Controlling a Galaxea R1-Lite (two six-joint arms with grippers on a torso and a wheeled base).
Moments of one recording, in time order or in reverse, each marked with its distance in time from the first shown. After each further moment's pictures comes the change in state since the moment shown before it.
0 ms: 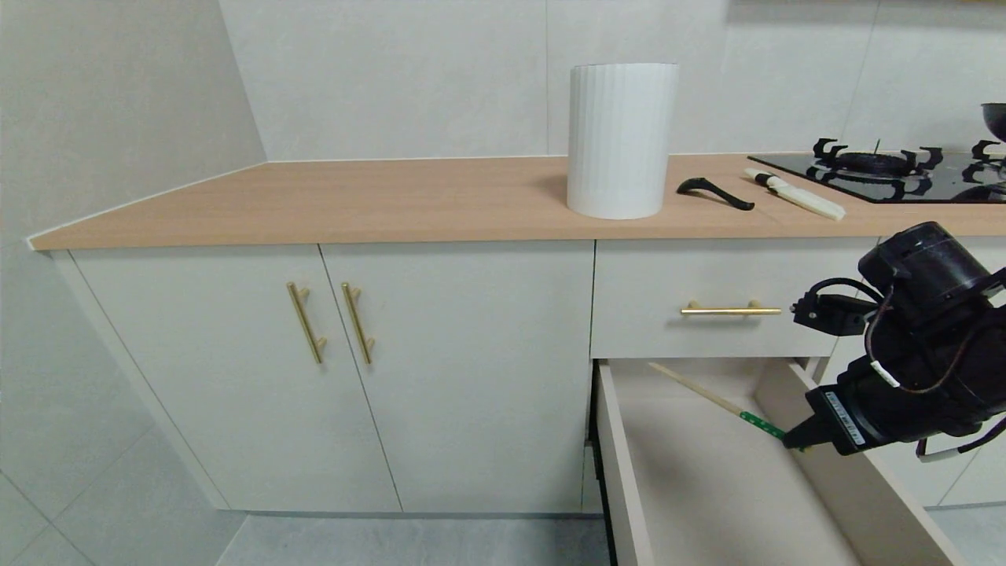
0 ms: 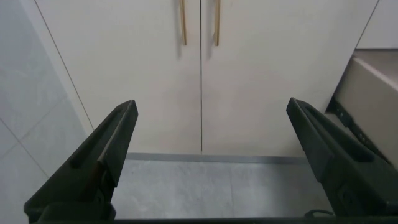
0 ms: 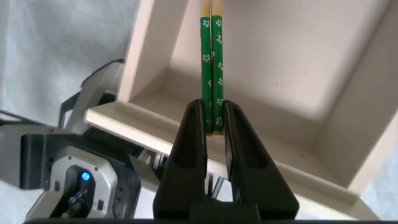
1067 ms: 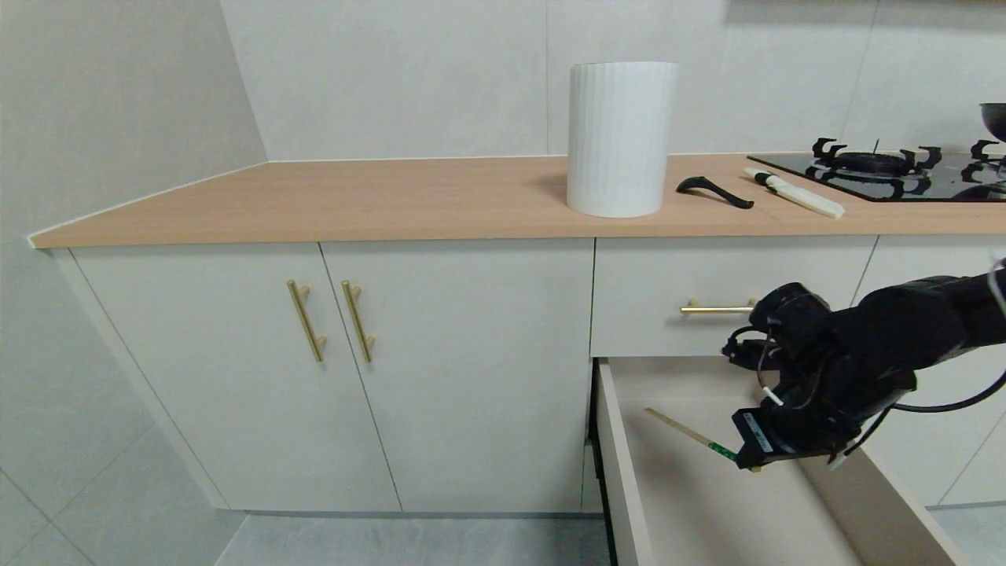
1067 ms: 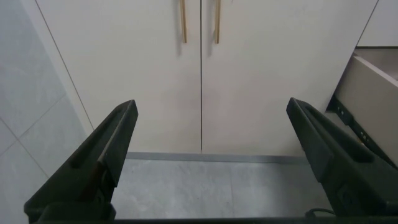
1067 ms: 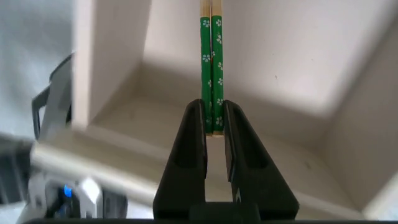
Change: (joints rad) left arm 0.000 0.000 0.000 0.000 0.000 0.000; right arm 0.011 0.343 -0.050 -0.106 -0.064 0.076
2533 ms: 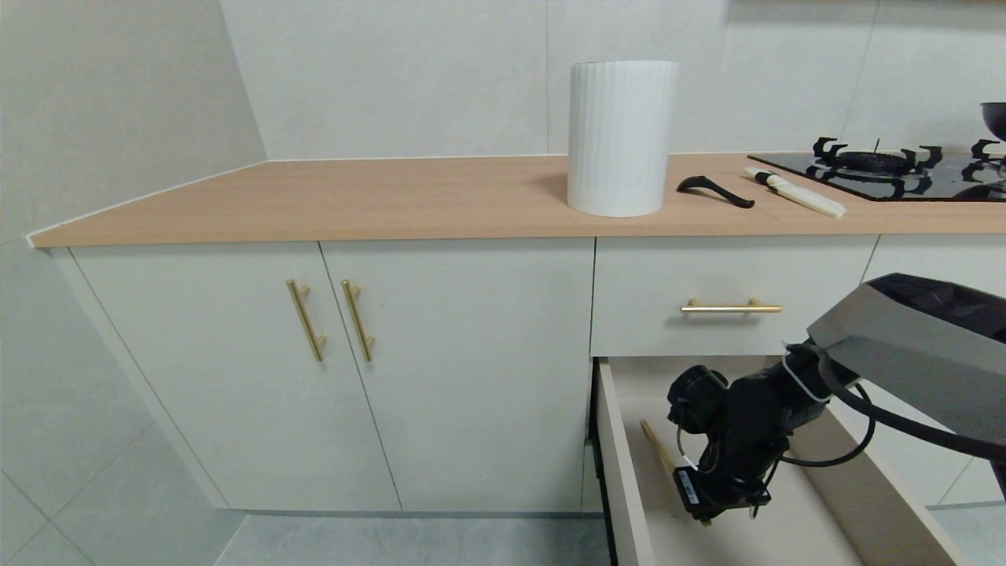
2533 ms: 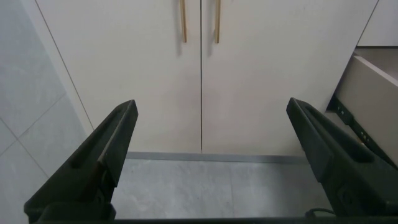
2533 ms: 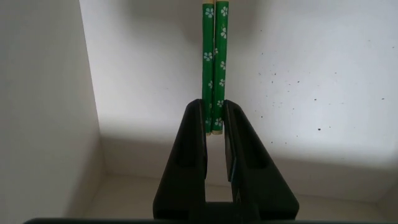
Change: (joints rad) left arm 0.000 0.000 0.000 0.000 0.000 0.000; right arm 0.088 0.380 -0.010 -0.222 -0.113 0.150
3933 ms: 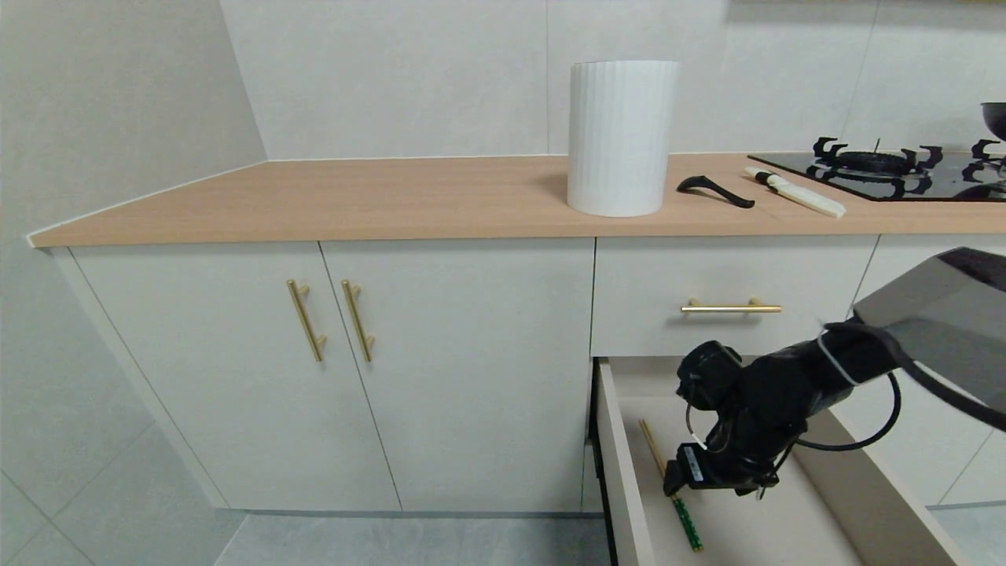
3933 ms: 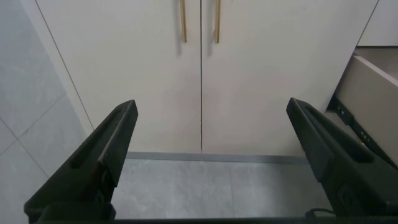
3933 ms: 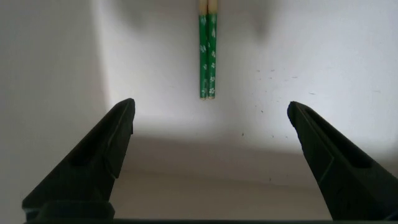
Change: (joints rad) left arm 0.000 0.000 0.000 0.000 0.000 0.000; right arm -0.004 -0.132 0.011 0.020 -0.002 0.046
